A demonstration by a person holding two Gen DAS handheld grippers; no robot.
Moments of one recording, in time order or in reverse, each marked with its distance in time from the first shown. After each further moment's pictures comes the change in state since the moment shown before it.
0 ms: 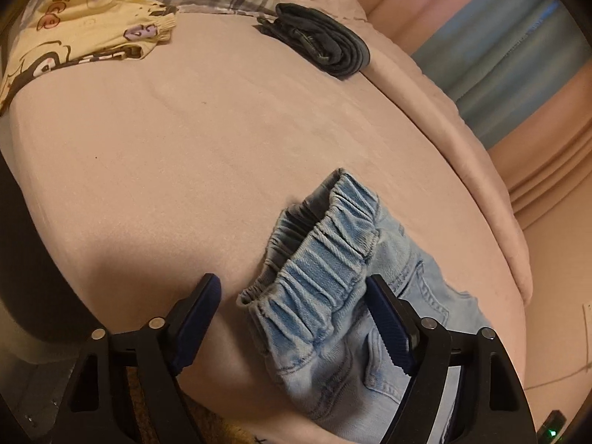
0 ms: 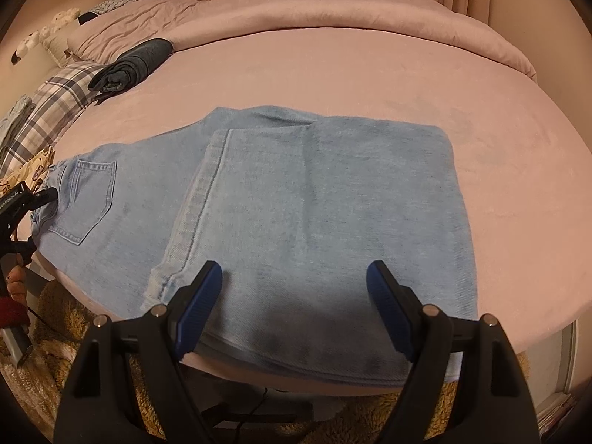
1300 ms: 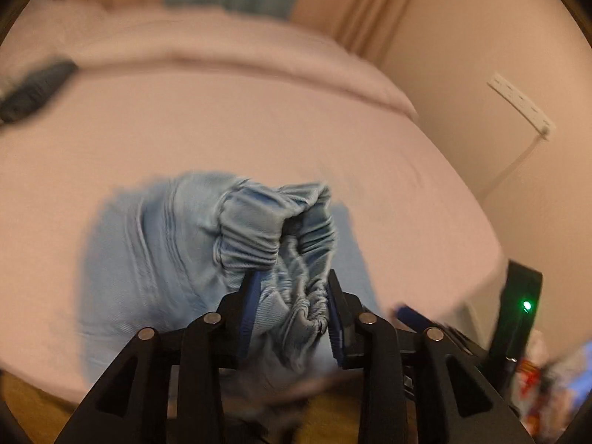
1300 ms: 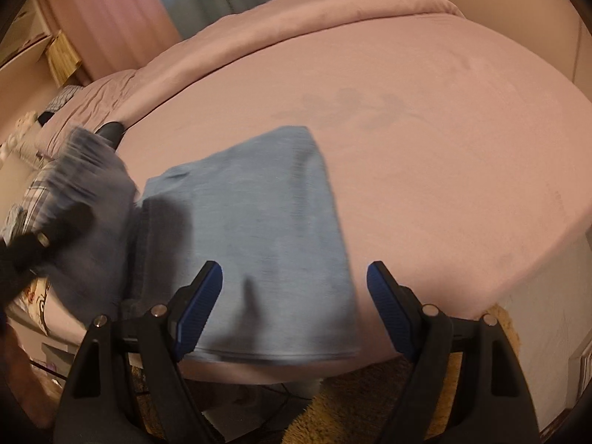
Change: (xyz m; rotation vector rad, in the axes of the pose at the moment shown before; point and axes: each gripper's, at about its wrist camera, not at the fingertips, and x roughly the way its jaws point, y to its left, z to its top) left arm -0.015 -0.284 -0.163 0.701 0.299 -0.327; right arm -0.033 -0.106 -0.020 0.348 -0.084 0.023
